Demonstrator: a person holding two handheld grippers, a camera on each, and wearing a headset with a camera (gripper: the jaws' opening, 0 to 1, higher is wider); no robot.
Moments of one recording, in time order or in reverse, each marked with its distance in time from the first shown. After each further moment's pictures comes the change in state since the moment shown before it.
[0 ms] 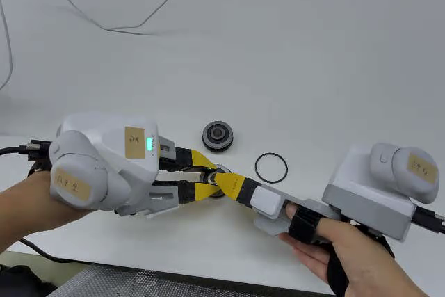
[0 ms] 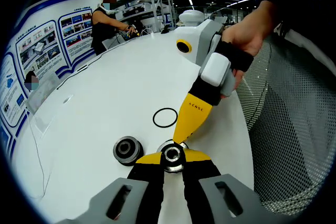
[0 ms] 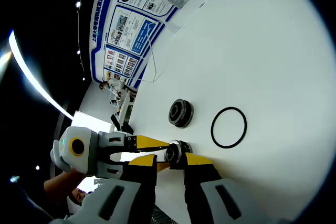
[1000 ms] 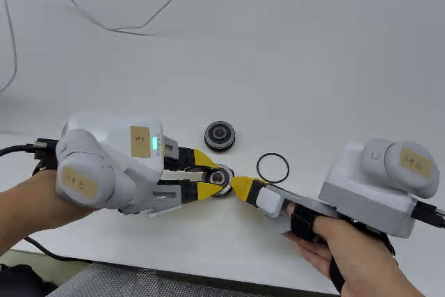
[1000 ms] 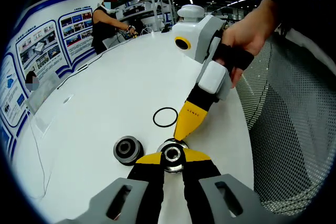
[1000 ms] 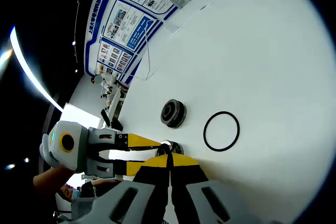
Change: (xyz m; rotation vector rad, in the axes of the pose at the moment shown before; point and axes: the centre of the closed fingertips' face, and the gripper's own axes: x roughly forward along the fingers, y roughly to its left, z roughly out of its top) left arm -0.001 0.000 0.000 0.000 0.009 0.006; right arm -0.001 -0.008 0.001 -0.065 0.016 -0.084
